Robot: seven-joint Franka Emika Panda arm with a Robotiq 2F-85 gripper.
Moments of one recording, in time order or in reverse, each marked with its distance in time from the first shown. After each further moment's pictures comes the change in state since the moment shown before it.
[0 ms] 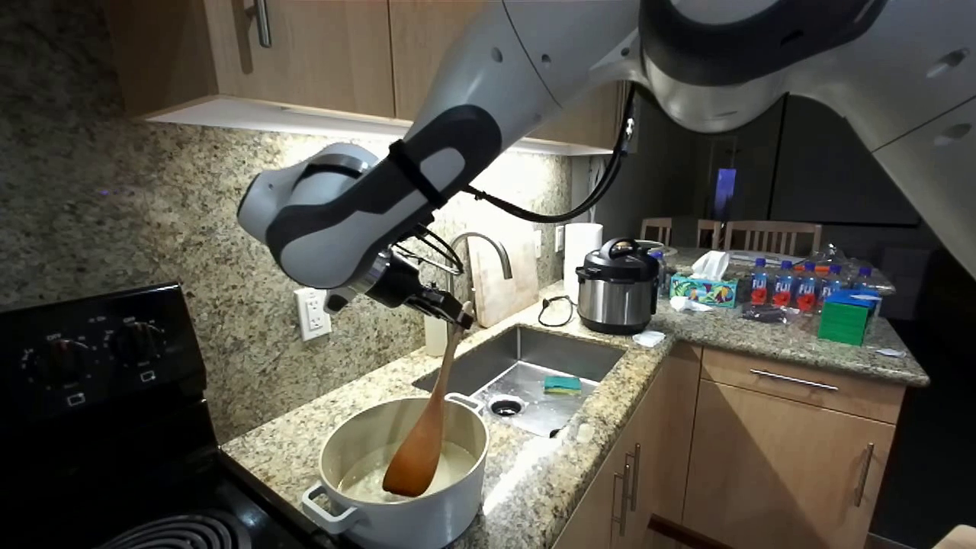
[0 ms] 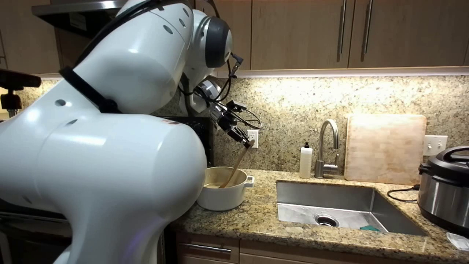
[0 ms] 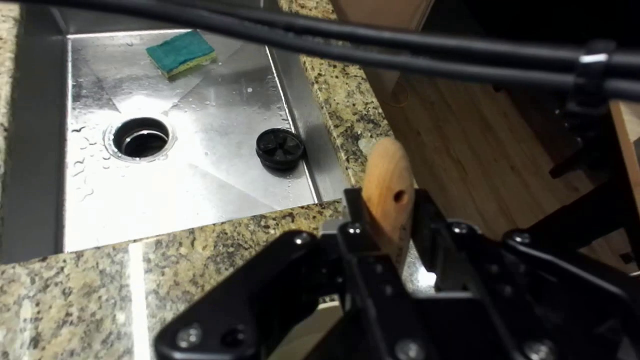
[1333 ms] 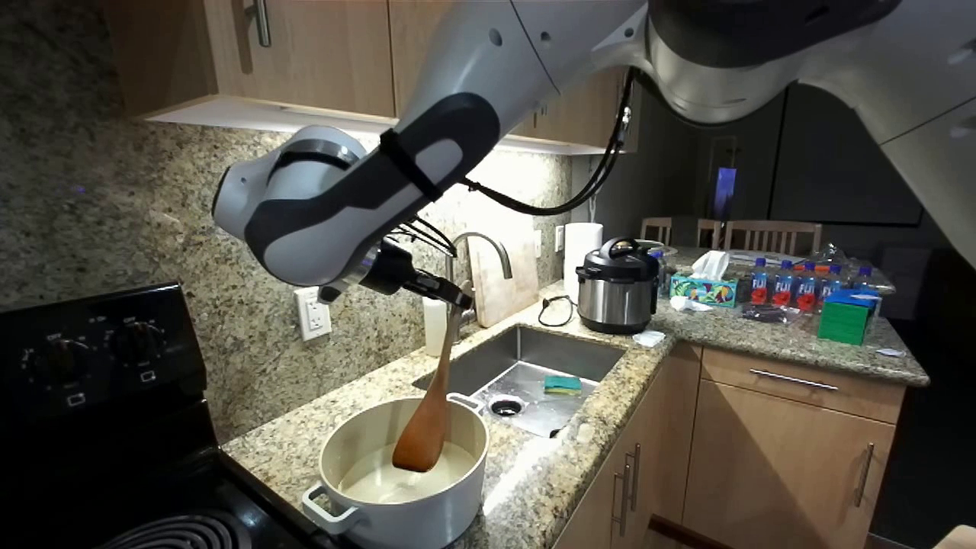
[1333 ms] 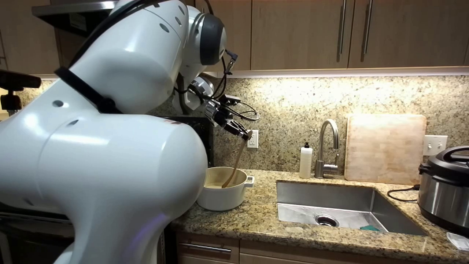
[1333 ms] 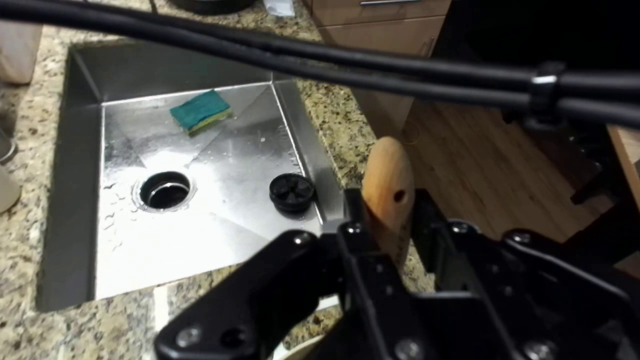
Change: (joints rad) arm 0.040 -0.023 0.007 -0.001 -0.084 -0.090 0.085
